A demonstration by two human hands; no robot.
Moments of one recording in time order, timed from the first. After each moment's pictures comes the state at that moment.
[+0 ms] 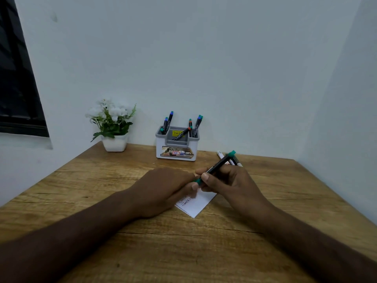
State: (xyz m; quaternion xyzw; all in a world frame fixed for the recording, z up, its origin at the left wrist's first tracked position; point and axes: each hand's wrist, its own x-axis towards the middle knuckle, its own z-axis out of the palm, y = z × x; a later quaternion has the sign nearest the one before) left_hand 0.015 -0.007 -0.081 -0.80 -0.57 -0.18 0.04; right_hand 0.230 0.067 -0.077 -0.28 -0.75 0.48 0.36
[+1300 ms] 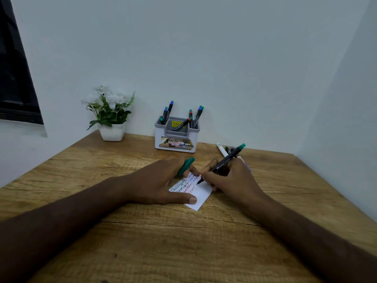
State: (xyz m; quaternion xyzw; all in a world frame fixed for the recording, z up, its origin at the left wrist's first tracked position) left_hand 0.003 0.004 -0.085 -0.80 -0.57 -0.18 -0.07; right_hand 0.222 0.083 -0.084 -0.37 -0.78 0.37 0.34
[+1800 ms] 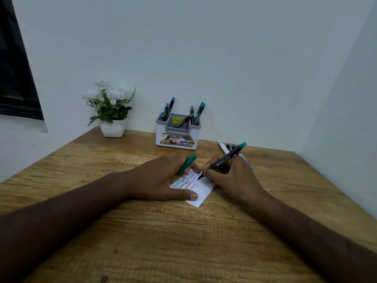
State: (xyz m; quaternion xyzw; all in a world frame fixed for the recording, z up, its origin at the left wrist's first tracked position) left_hand 0.003 0.005 -0.085 -0.80 -0.57 -0.17 -0.06; right_hand 0.222 0.087 -0.088 -0.38 -0.79 0.34 0.34
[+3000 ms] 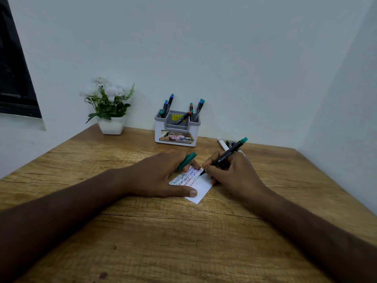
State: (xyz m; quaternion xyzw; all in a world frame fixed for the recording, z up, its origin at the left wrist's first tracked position) left_hand 0.004 0.004 -0.084 -0.80 -0.57 -0.18 -0.05; right_hand 0.223 0.085 -0.087 -0.38 -0.79 0.34 0.34
